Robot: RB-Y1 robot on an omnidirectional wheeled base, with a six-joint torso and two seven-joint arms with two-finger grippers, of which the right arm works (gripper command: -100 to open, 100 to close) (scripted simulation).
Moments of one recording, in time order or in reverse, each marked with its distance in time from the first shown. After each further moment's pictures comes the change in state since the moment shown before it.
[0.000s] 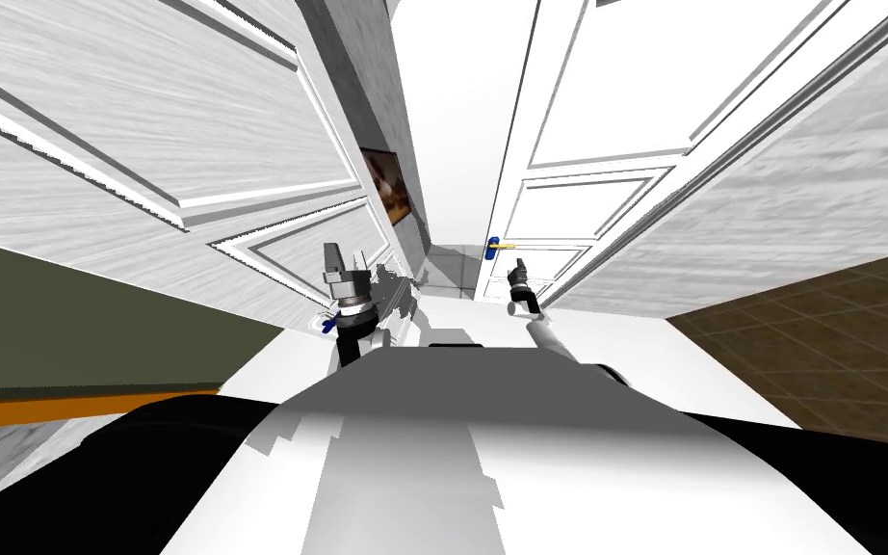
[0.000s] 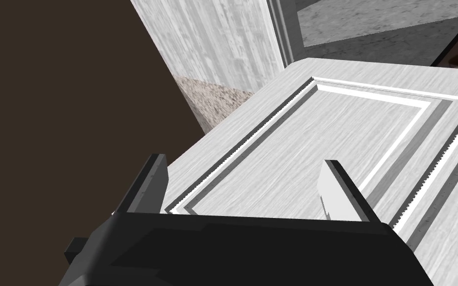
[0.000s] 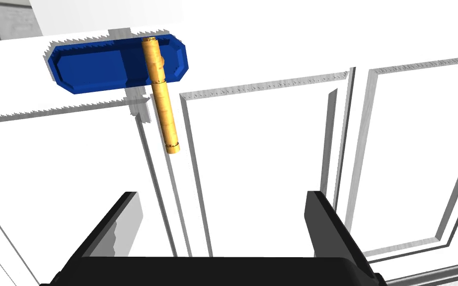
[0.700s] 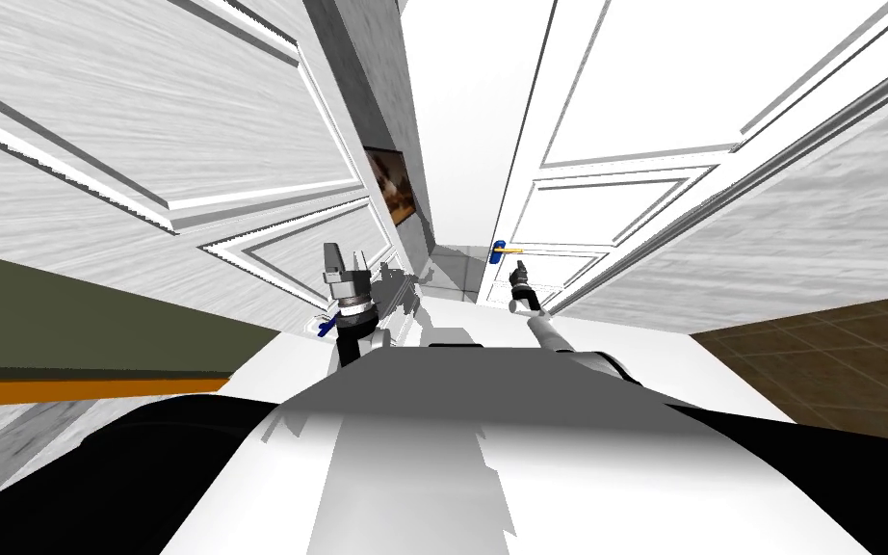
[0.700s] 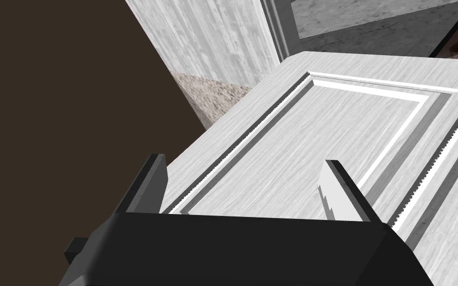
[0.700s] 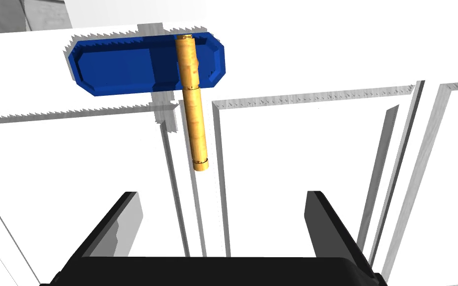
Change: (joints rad) arm -0.089 -0.034 0.006 0.177 -0.047 0.007 0.030
